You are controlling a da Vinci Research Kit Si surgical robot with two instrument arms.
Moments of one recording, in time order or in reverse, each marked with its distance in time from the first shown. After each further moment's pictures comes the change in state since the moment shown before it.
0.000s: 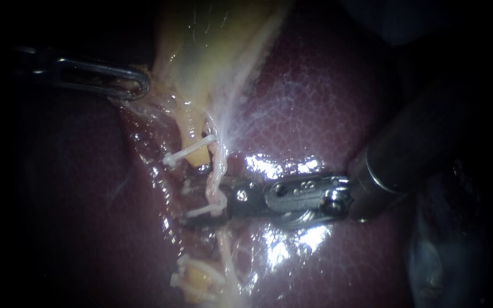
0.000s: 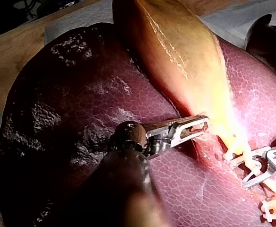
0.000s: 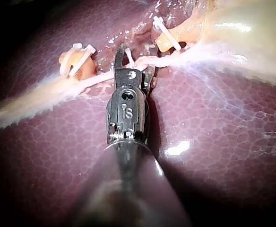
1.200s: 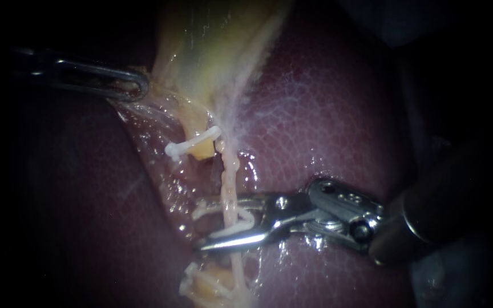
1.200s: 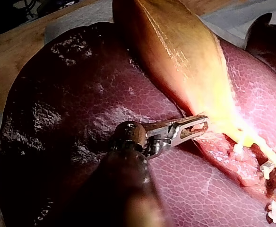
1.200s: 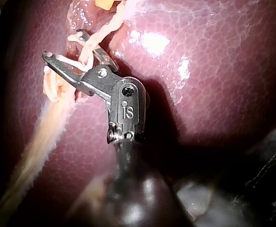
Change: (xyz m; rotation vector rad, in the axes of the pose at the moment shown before) right arm 0.000 -0.004 -0.006 0.544 0.338 0.320; left arm 0.000 0.000 0.000 0.001 0.000 0.000
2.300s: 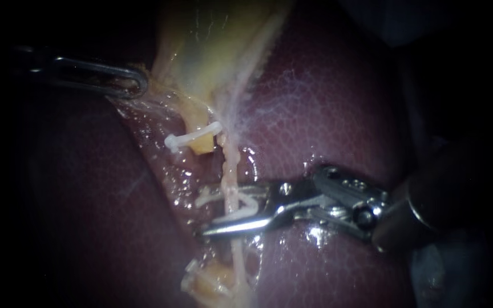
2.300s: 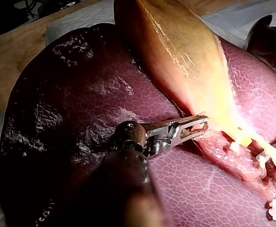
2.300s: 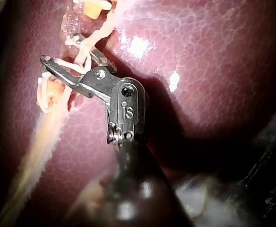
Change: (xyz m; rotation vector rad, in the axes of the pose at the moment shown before) right arm 0.003 0.003 -0.003 -0.151 0.083 -0.038; left arm 0.000 0.000 0.000 0.001 0.000 0.000
